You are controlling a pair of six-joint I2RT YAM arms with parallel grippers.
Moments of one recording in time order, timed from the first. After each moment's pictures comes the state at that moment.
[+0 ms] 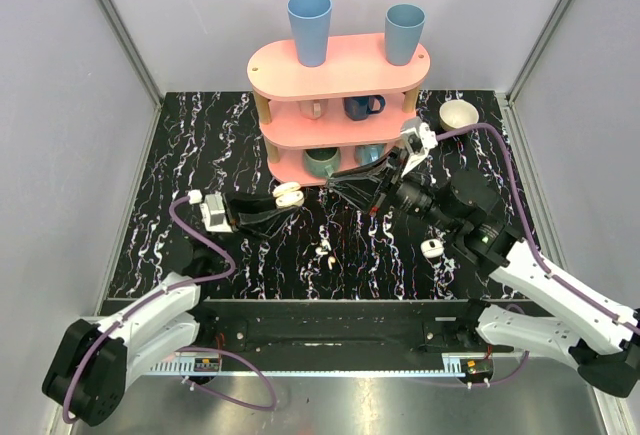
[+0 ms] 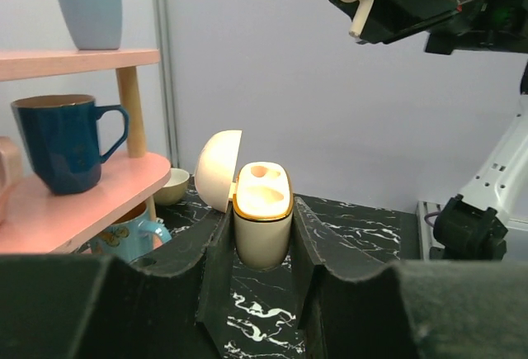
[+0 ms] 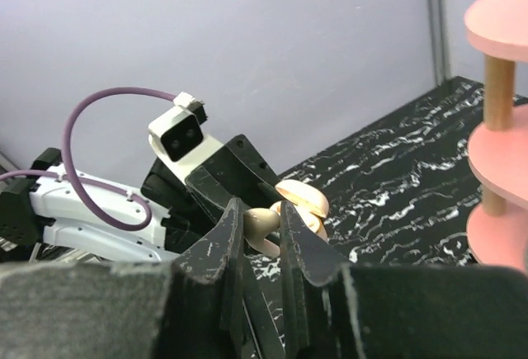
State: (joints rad) left arm -0.47 0.86 0.22 1.28 0.61 -0.42; right arm 0.88 0.93 0.99 0.16 -0.22 0.44
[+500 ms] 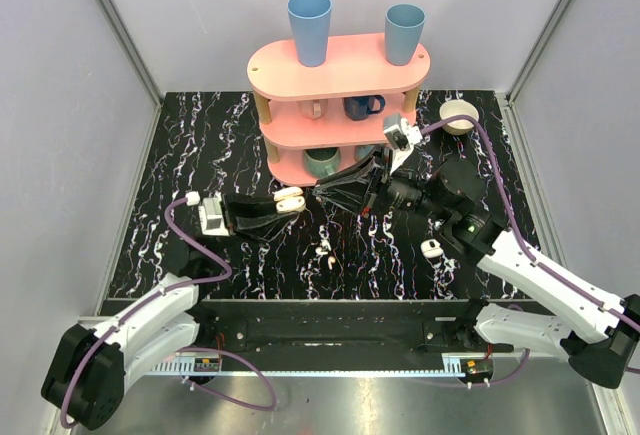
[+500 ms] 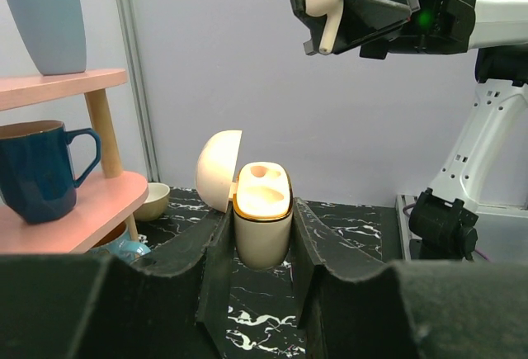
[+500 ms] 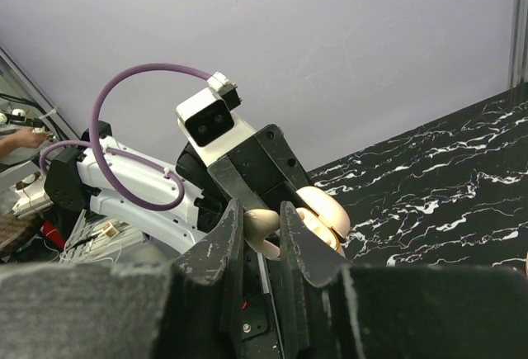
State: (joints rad) left arm -0.47 0.84 0.25 1.28 0.70 -0.45; right arm 0.85 1.02 1.03 0.26 -0.46 0.47
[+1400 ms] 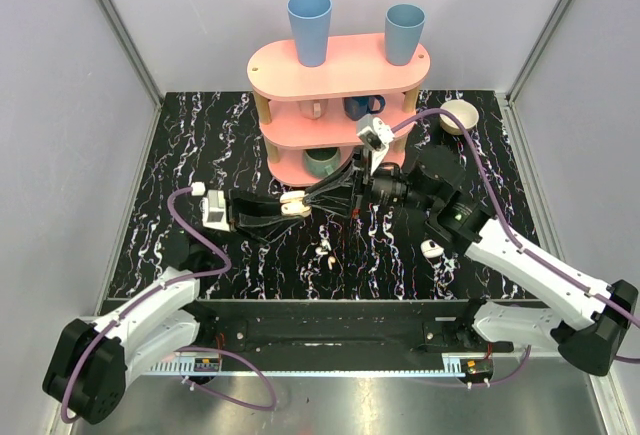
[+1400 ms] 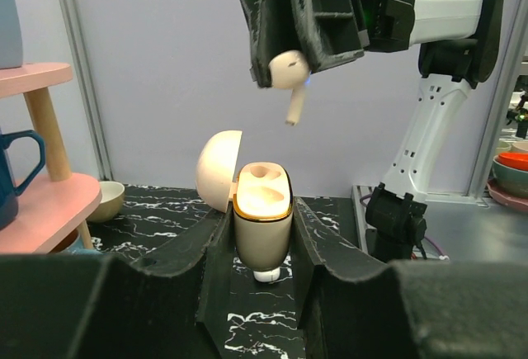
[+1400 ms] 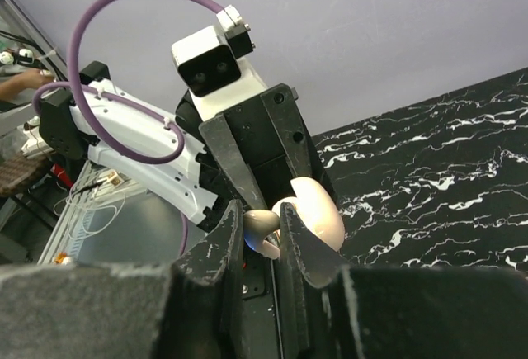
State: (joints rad) left arm -0.47 0.87 0.31 1.29 0.80 -0.54; right arm 0.85 1.11 1.09 0.18 -0.58 0.41
